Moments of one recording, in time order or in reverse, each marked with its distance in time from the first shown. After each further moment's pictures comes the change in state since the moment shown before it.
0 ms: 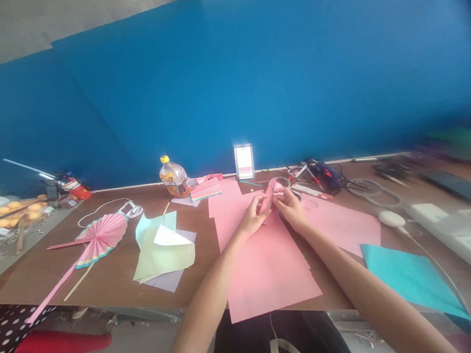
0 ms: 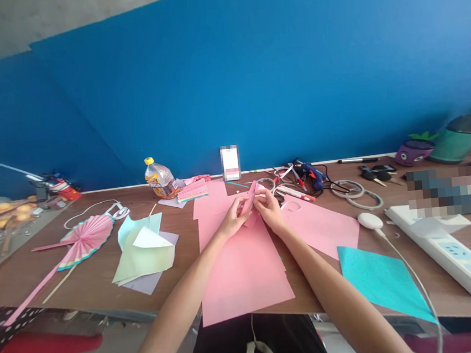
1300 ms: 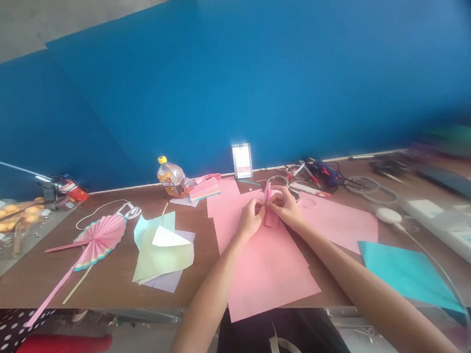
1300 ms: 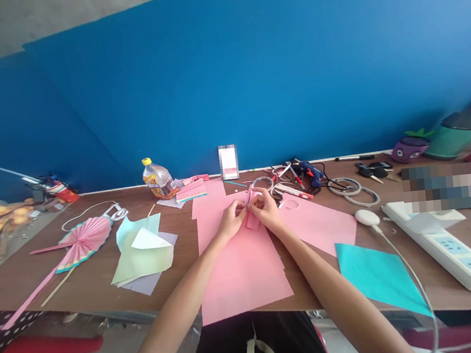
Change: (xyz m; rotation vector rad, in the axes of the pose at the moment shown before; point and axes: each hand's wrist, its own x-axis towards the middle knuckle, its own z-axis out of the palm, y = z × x) left_hand -0.004 -0.001 0.004 0.259 0.145 -0.047; right_hand -0.004 -0.006 0.003 -0.214 -0.018 -0.100
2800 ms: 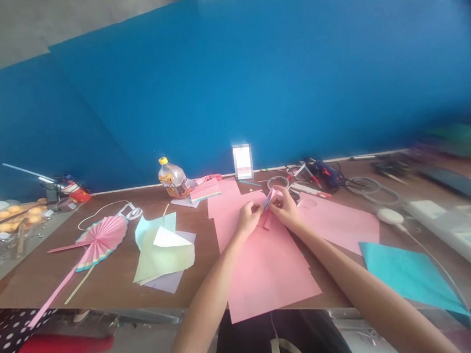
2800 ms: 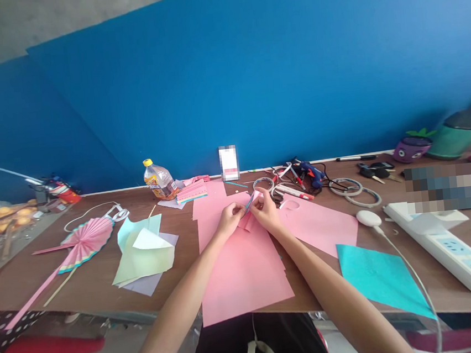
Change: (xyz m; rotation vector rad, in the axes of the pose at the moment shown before) left_hand 0.007 -0.010 -0.003 -0.047 0.056 -0.117; right_hand 0.000 0.003 0.006 -0.111 0.094 0.043
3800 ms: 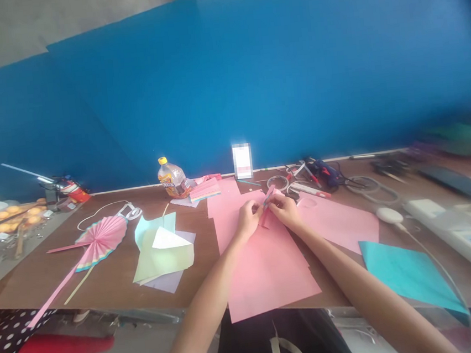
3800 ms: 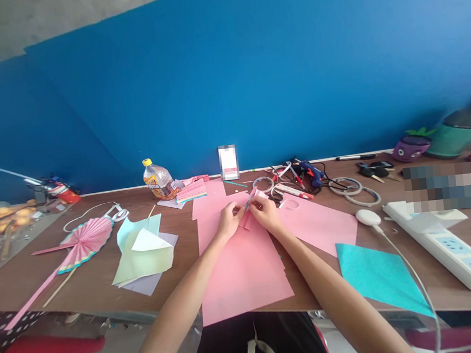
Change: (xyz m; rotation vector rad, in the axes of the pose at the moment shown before) left_hand -0.004 0.001 0.001 0.064 0.032 0.096; right_hand 0.003 0.004 -0.004 -0.214 -0.039 -0.022
